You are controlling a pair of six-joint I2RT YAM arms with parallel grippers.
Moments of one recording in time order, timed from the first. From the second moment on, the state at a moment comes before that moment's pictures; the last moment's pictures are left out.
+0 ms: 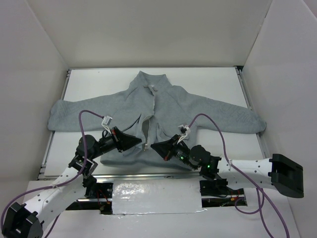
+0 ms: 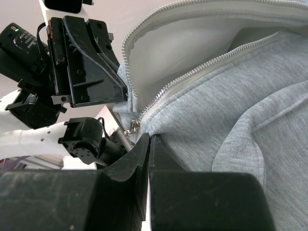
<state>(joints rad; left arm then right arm) -0.49 0.61 0.22 0.47 0.57 -0.93 1.20 0.97 0.27 0.76 0.27 0.70</state>
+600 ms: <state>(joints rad) -0.49 0.60 0.20 0.49 0.56 -0.95 1.20 0.97 0.27 0.76 0.28 0.68</state>
